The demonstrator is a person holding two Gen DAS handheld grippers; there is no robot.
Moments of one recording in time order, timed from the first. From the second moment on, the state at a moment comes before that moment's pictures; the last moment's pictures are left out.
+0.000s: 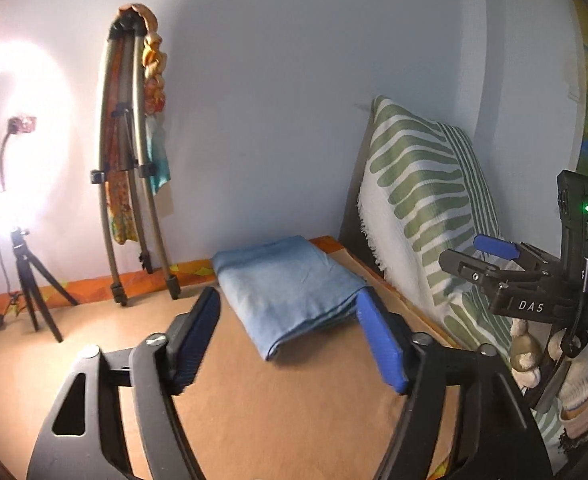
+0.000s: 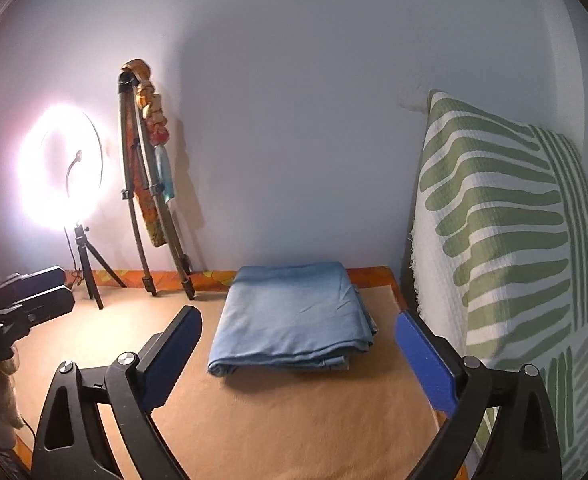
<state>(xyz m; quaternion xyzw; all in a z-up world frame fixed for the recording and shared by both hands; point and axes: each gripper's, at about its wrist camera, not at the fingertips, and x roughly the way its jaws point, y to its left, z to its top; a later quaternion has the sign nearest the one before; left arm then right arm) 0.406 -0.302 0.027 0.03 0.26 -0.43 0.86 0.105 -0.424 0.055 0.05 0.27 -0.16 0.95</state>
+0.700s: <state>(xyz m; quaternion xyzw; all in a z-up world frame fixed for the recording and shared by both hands) 0.341 -0.214 -0.004 0.05 0.25 -0.41 0.88 0.016 -0.346 0.027 0.04 0.26 -0.25 0.93</state>
